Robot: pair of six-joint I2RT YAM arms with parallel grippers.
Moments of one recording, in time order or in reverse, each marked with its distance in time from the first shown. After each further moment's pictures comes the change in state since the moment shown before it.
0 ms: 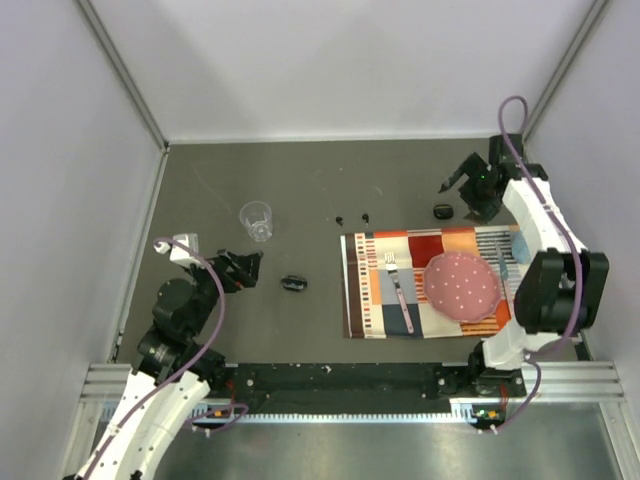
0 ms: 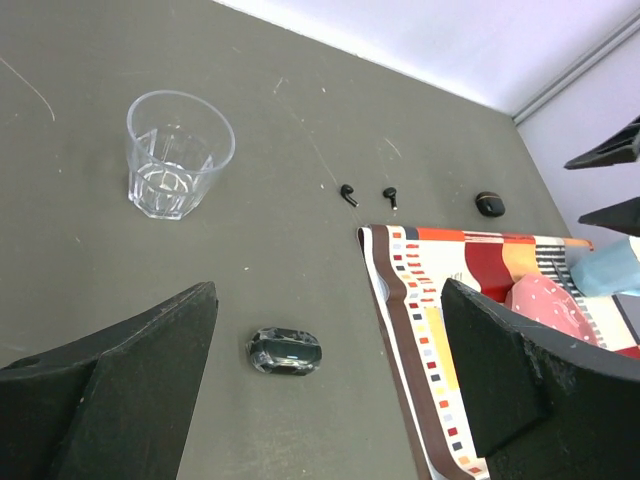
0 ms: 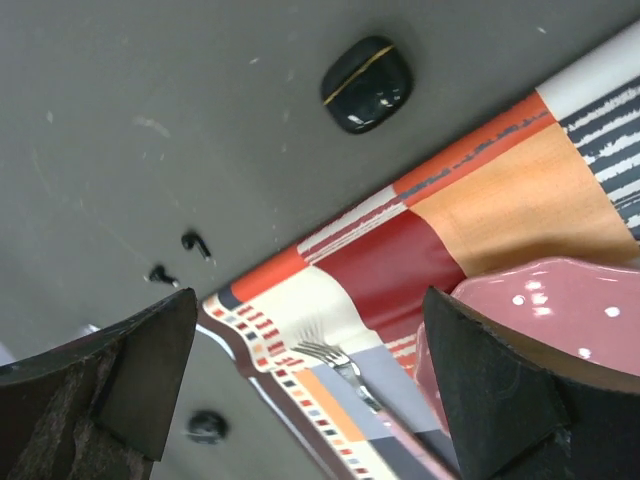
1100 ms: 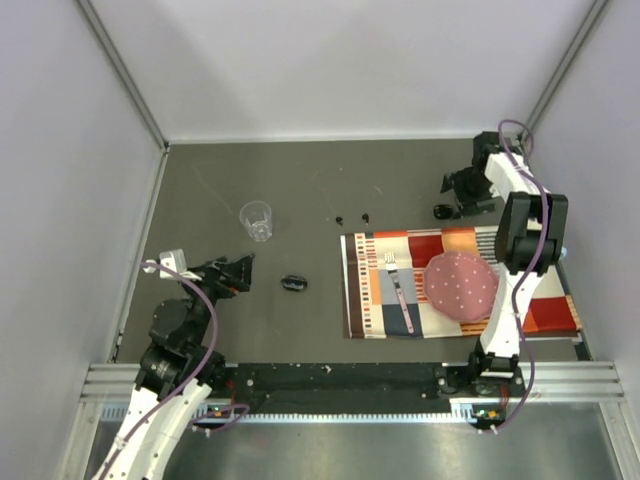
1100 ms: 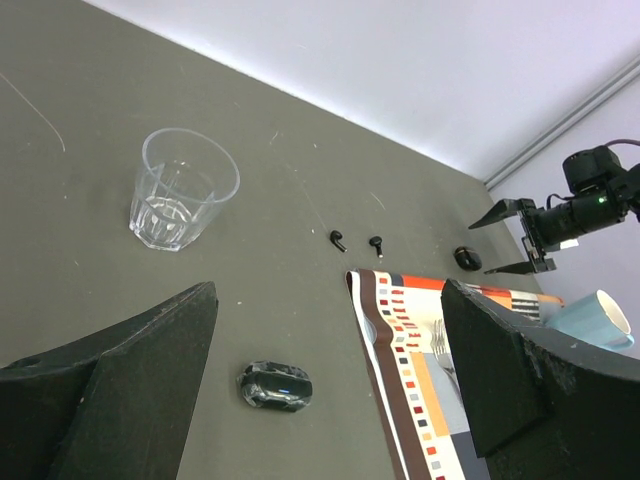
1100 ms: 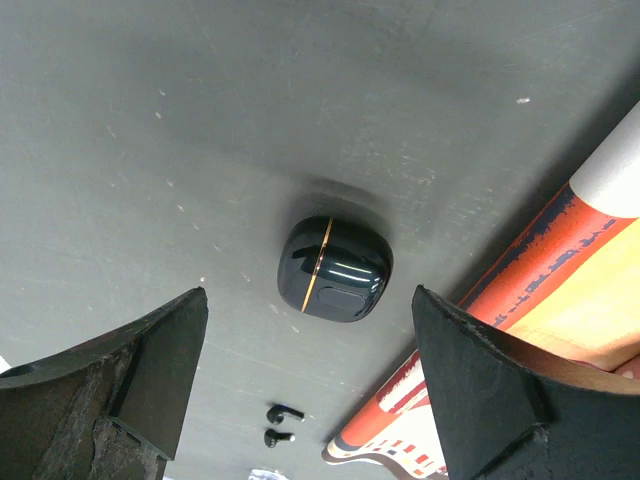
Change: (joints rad) left arm 0.000 -0.219 -0.134 0.070 -0.070 -0.050; right arm -0.071 0.572 0.378 -0.158 0.040 0.531
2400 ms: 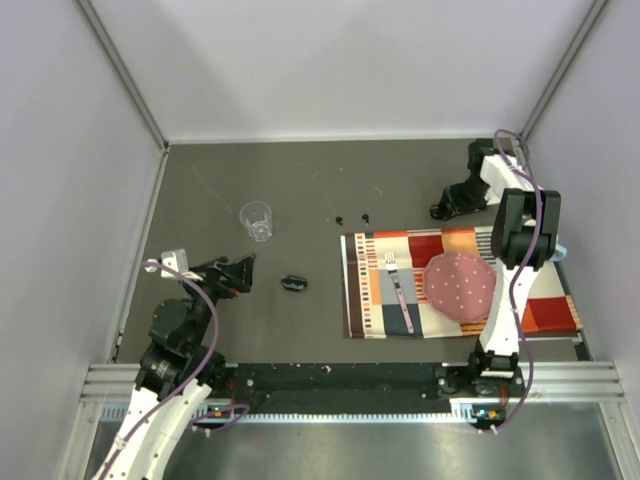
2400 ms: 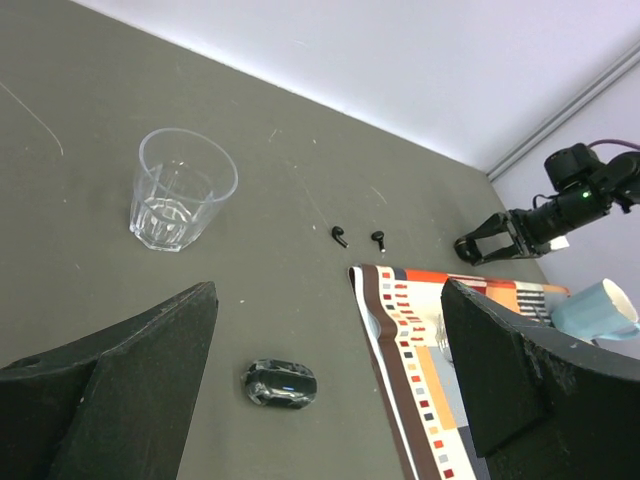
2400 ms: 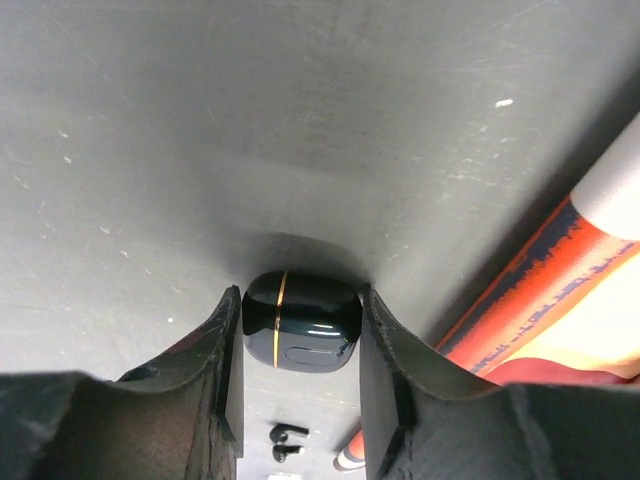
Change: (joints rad) left arm 0.000 0.006 0.000 0.000 0.020 0.035; right arm 0.004 0.078 0.031 -0.054 -0.011 0.092
